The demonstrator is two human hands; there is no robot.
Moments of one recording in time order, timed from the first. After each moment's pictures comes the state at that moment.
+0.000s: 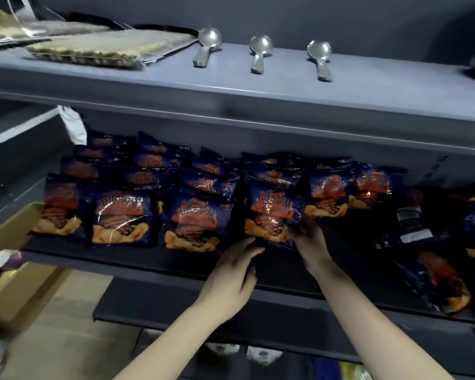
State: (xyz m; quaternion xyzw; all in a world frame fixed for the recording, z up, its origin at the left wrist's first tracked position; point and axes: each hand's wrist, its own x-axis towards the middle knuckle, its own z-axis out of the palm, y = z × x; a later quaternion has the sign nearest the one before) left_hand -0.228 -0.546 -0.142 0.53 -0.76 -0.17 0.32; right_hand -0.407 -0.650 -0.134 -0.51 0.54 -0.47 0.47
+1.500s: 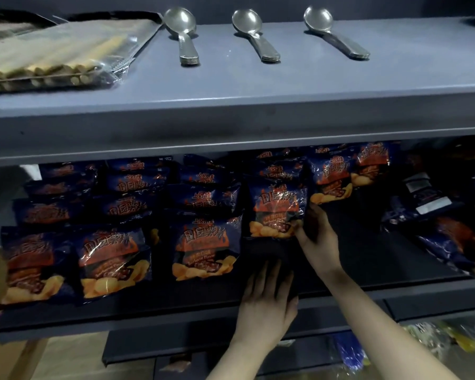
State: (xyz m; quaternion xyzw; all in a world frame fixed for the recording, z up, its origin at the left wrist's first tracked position) left_hand -0.230 -0.559 -0.196 0.50 -0.85 0.04 0.18; right_hand -0.381 -0.640 -0.158 -0.54 0.63 -0.51 0.23
